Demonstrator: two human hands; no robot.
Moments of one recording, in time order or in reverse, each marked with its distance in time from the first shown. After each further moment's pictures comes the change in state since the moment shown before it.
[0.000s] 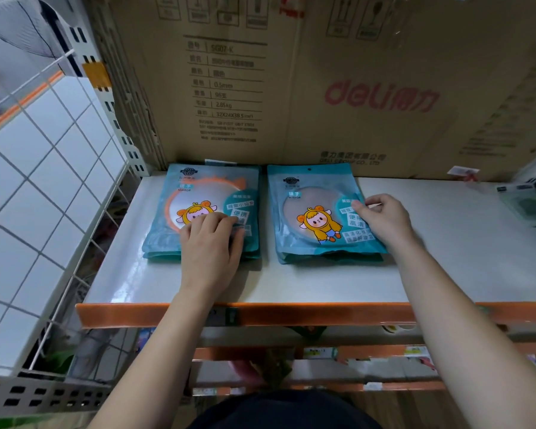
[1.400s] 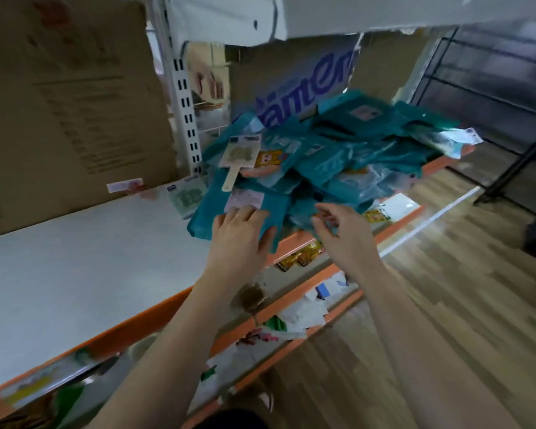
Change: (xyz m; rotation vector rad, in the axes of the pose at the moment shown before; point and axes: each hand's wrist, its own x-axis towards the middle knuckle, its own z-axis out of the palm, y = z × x) left_hand -0.040 0.619 0.167 -0.197 -0.263 0.613; right_hand -0.009 0.275 -0.489 -0.318 0.400 -0.318
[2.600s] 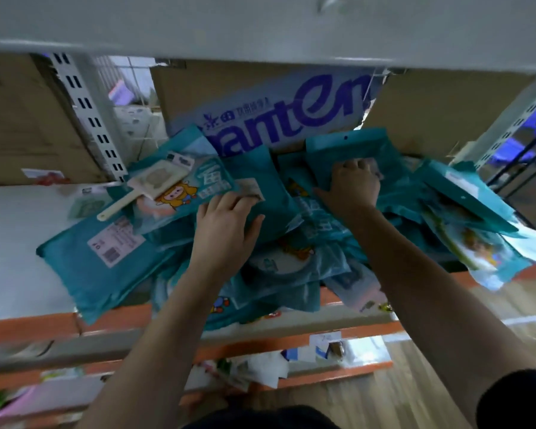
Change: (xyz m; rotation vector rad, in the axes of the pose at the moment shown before) left_hand 0.226 0.152 0.127 0.127 0.141 -0.403; right_hand 0.355 0.235 -0.026 -0.630 -0.208 -0.245
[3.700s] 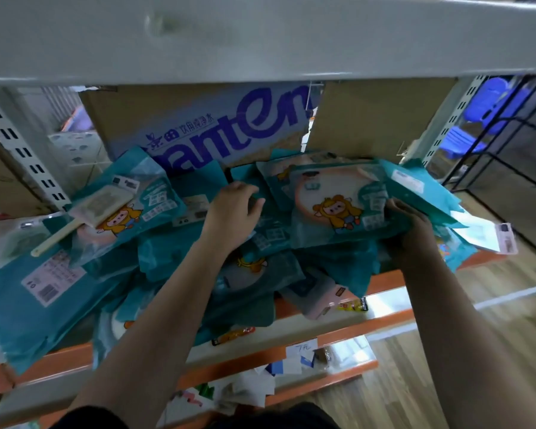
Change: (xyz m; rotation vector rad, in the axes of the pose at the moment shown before) left_hand 0.079 0.060 0.052 -0.181 -0.091 0.098; right_hand -0.075 0.154 0.014 2.022 0.047 0.496
